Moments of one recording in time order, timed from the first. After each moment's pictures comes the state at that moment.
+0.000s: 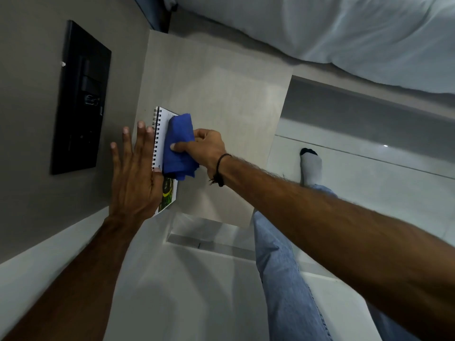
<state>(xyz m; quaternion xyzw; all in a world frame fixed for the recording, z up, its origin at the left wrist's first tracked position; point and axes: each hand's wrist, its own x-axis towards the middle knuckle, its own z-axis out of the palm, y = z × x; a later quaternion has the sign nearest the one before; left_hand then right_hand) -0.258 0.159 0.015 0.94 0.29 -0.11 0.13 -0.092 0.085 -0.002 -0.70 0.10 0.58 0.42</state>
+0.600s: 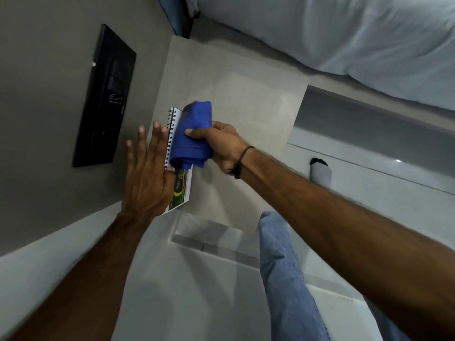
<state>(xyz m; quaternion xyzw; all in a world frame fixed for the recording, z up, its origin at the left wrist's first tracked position) -0.265 0.162 0.006 0.94 0.30 -0.08 0.11 -0.070 0.090 0.014 -0.58 0.17 0.62 0.50</state>
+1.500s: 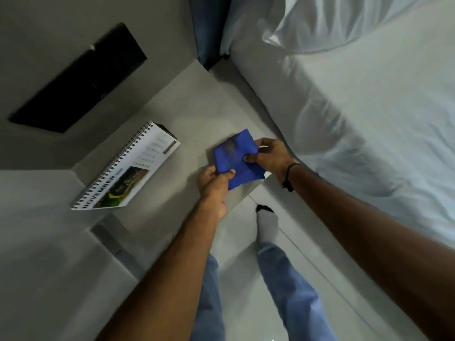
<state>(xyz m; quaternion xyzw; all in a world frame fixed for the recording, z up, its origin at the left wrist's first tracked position) 0.000 0.035 -0.023 0.18 0.72 0.20 0.64 0.153 0.050 -0.027 -0.78 -0.19 0.56 0.19</state>
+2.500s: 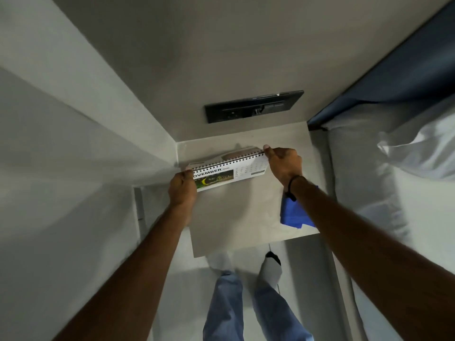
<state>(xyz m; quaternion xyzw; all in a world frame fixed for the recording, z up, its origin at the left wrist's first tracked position) -0.236 0.050 0.031 0.10 0.84 0.33 0.43 -0.022 0.154 0.050 -0.75 -0.48 0.44 0.14</state>
